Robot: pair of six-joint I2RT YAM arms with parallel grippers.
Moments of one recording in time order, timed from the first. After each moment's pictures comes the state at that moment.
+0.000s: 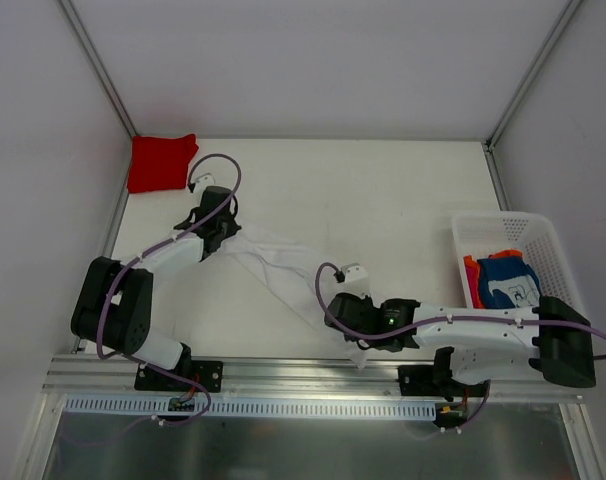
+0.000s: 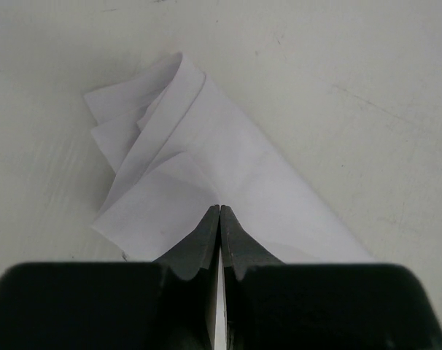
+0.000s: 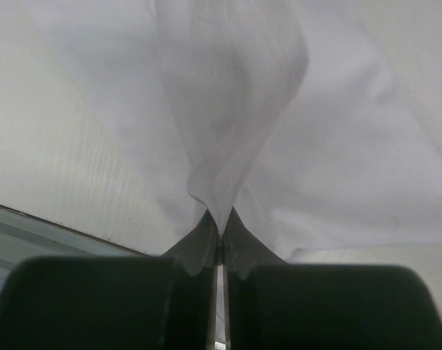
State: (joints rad) left arm -0.32 1.48 0.80 -0.07 -0.33 -0.63; right arm 1.34 1.21 0.69 -0.62 0.51 0.88
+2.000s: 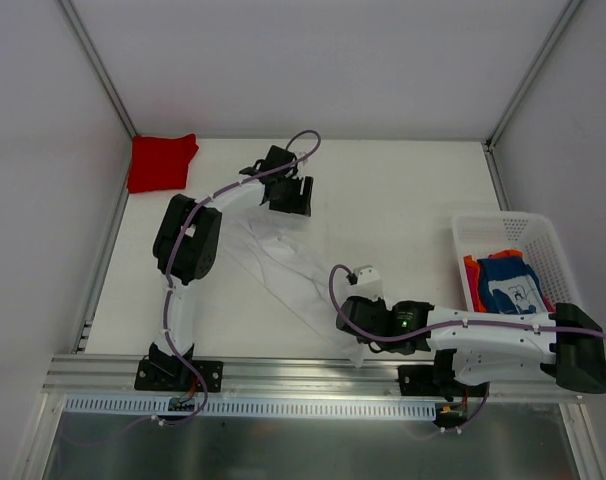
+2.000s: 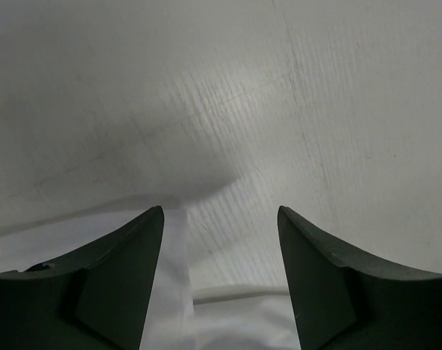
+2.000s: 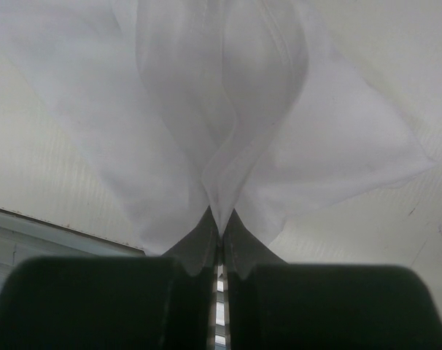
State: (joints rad) left arm -0.45 2.14 1.62 -0.39 0.22 -0.25; right arm 1.34 1.10 0.65 -0.73 0.55 0.90
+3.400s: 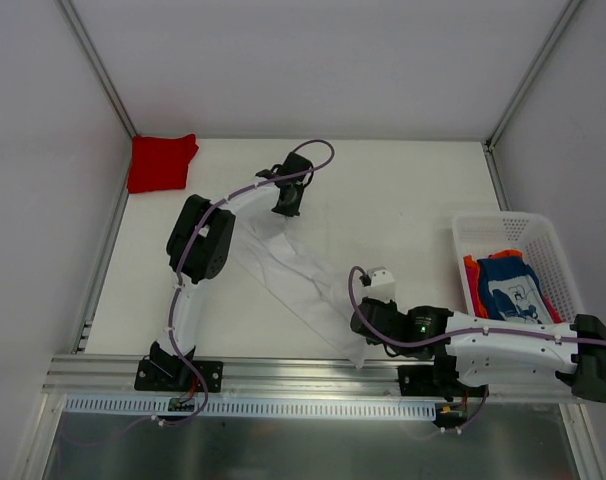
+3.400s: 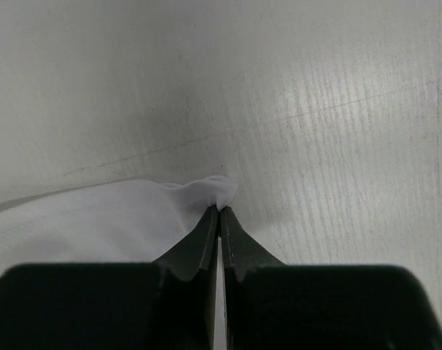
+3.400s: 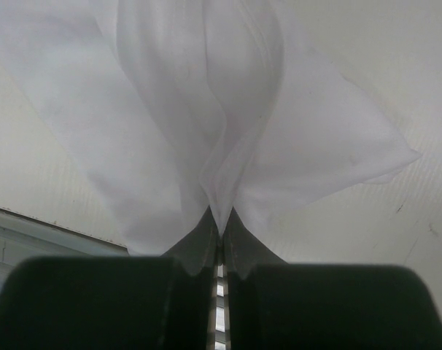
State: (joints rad) left arm -0.54 2.22 1.70 -0.52 -0.20 -0.21; right arm 1.33 0.95 0.56 -0.73 0.56 0.90
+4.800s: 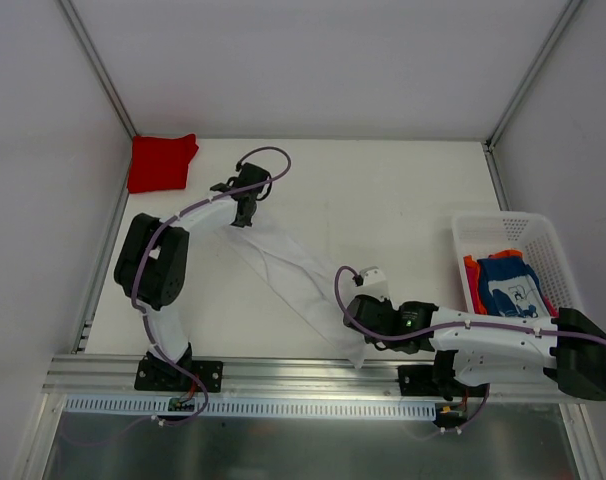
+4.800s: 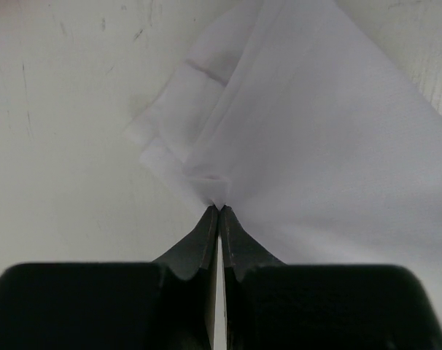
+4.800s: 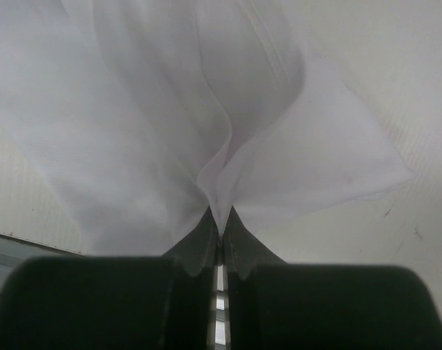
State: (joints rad) left arm -0.42 1.85 1.27 -0.51 -0.50 -0.15; right arm 1.28 1.06 0.57 -0.70 0.53 0.83
